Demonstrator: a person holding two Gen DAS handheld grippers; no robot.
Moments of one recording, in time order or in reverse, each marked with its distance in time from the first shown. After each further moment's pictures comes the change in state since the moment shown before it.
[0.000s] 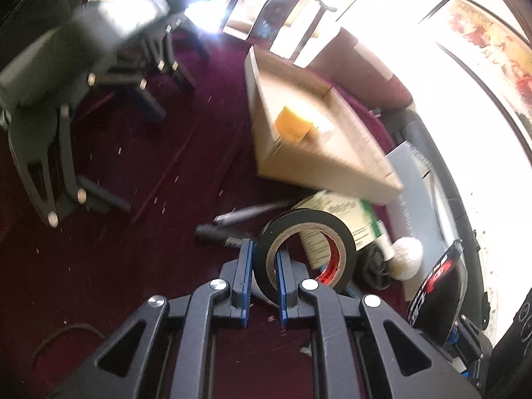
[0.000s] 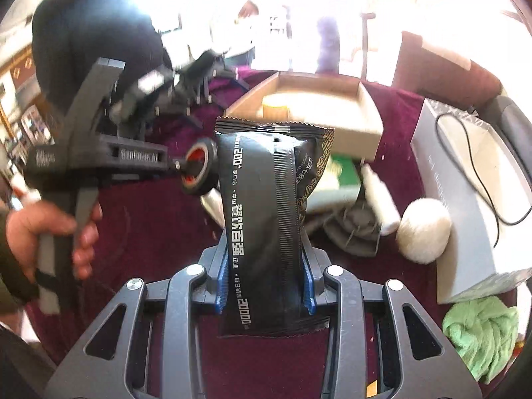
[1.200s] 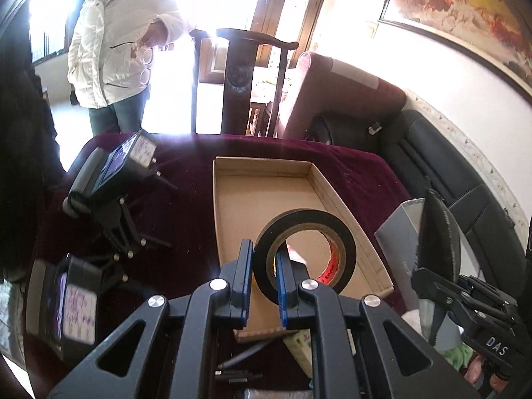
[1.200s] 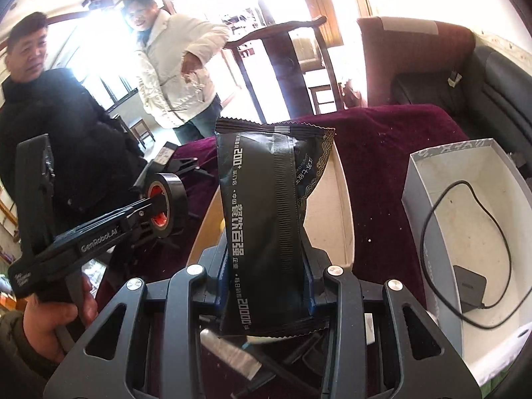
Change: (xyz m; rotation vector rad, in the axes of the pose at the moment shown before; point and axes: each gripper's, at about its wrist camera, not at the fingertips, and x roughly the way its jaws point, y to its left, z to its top) left arm 0.002 -0.109 0.128 0.289 -0.163 0.159; right arm 0.029 -0.085 0.133 0.301 -0.072 0.040
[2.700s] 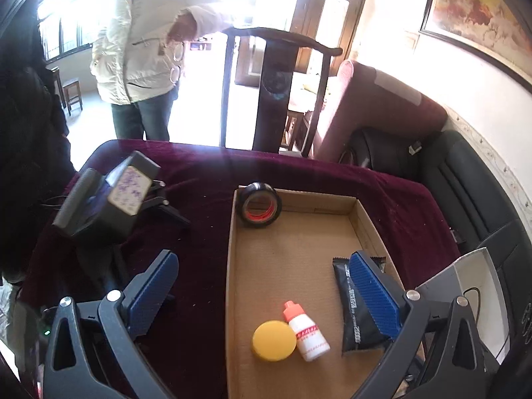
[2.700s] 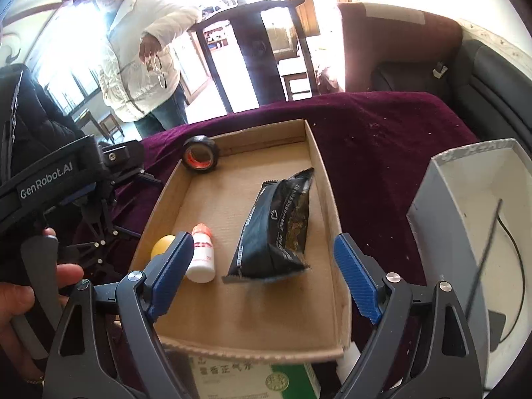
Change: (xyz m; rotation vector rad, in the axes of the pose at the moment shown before) left arm 0.068 0.012 0.043 -0.099 -0.034 0.139; right arm 0.083 -0.021 0.023 0.023 0.015 -0.124
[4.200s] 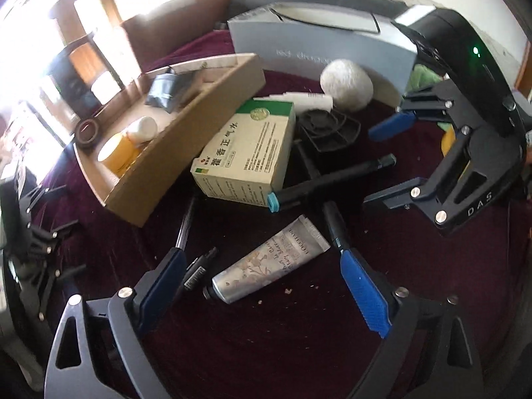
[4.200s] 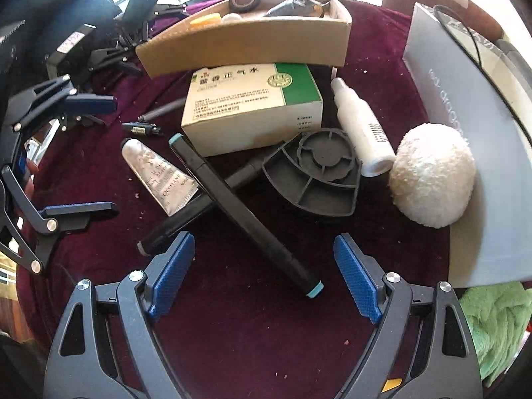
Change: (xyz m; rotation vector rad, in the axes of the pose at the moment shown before) left arm -0.073 -0.034 -0.215 0.961 0.261 -0.372; right arm -0.043 -0.021 -0.181 -0.243 0.341 0.008
